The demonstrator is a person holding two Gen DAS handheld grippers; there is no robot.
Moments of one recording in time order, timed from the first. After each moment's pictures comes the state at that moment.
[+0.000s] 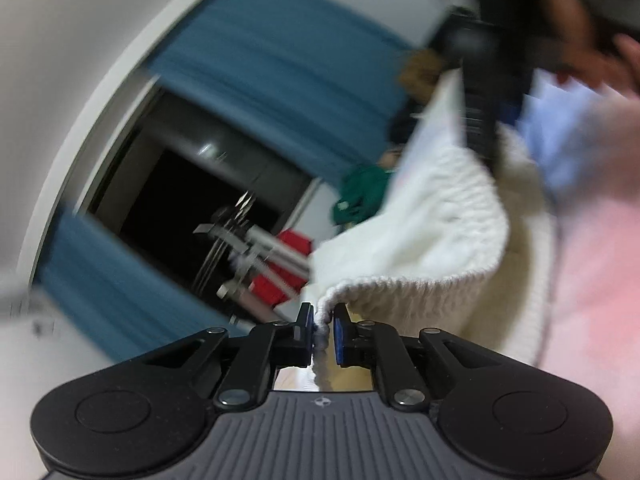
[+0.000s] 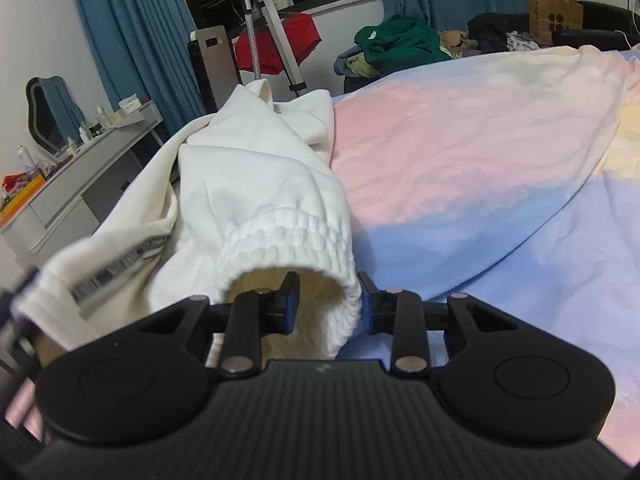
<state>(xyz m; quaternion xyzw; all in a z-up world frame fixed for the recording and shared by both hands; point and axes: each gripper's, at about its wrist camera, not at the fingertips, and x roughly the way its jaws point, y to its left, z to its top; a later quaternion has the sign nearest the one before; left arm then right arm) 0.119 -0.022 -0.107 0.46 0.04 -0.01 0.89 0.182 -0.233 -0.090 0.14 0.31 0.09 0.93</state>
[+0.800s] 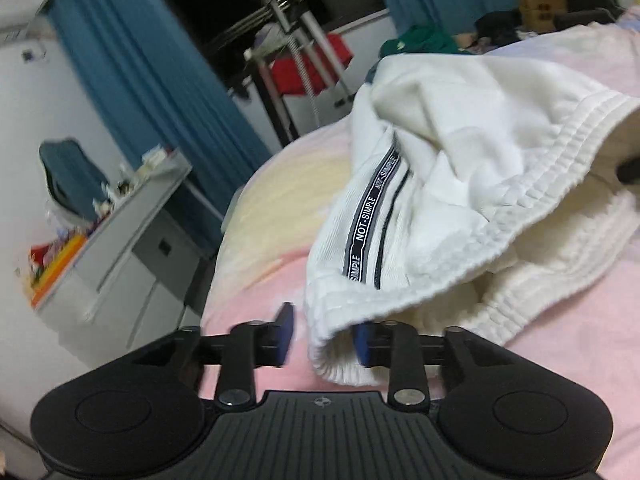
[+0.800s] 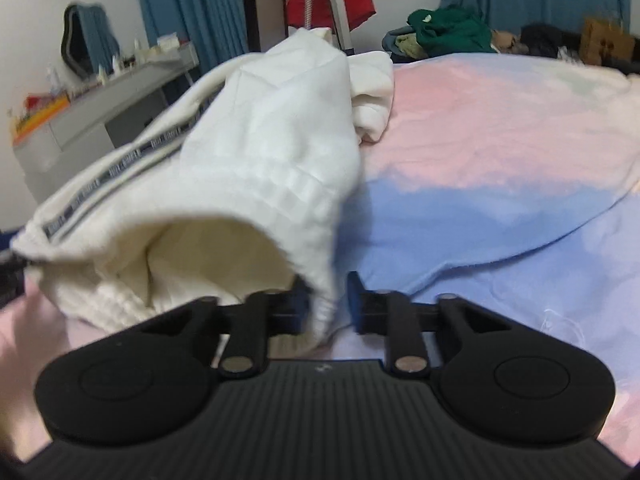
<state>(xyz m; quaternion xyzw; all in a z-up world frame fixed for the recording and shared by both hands) 0.154 0.079 -0.071 0.27 0.29 0.05 0.92 0.176 -0.191 -0.106 0.07 0.34 0.14 0.93</state>
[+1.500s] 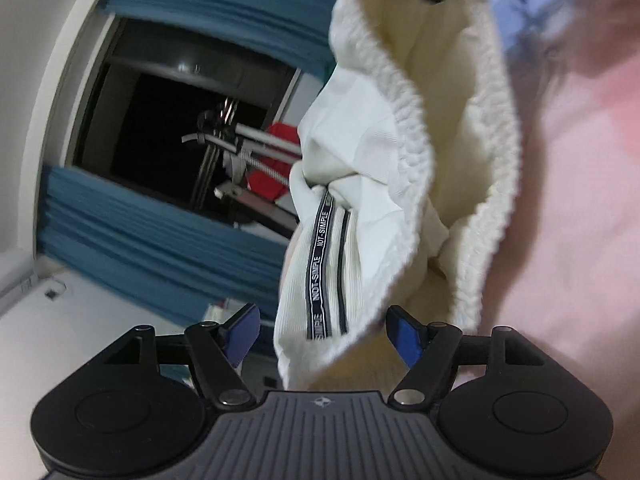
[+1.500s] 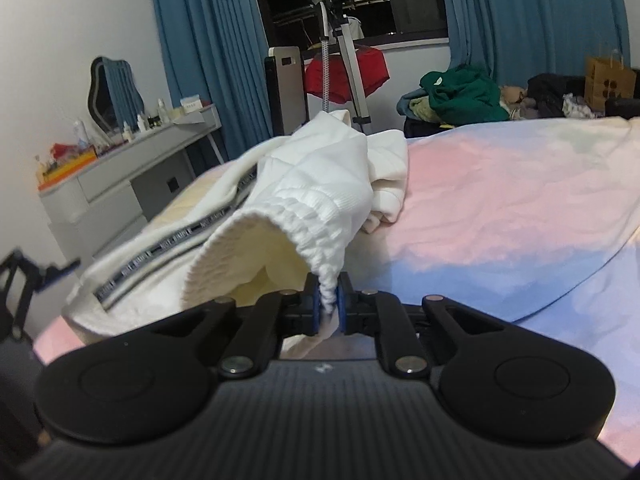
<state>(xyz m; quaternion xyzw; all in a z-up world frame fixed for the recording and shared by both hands) 0.171 0.007 -0.174 0.54 0.18 0.05 0.82 0.156 -0.196 -0.065 0.07 0.25 0.16 0.95</state>
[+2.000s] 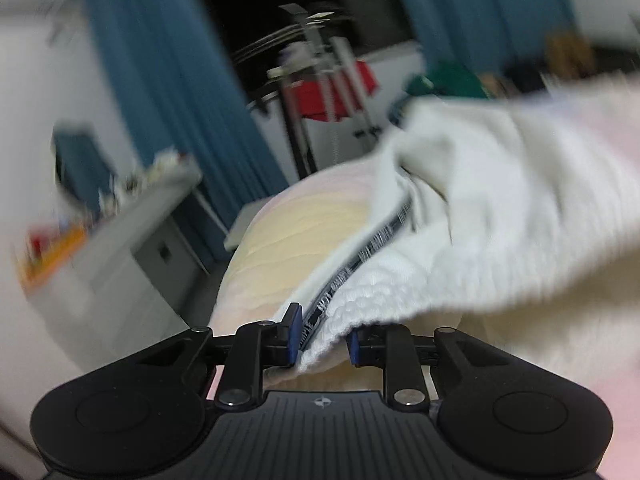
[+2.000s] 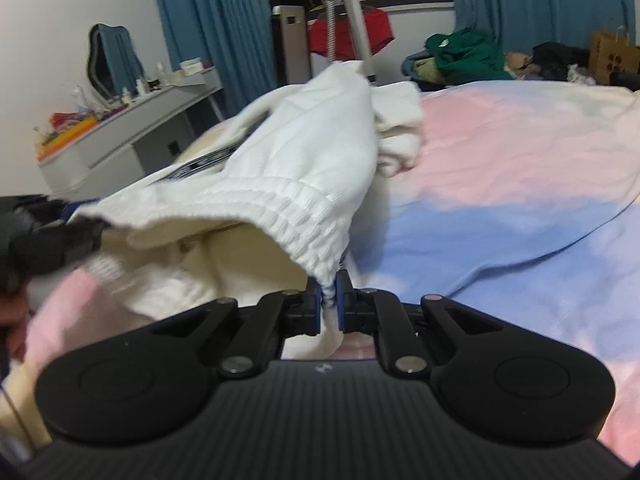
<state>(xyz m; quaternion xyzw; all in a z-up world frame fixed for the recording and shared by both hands) 0.192 0.133 -0.051 0.12 0.27 0.08 0.95 0.131 -0.162 -0.078 0.08 0.31 0.17 0.93</state>
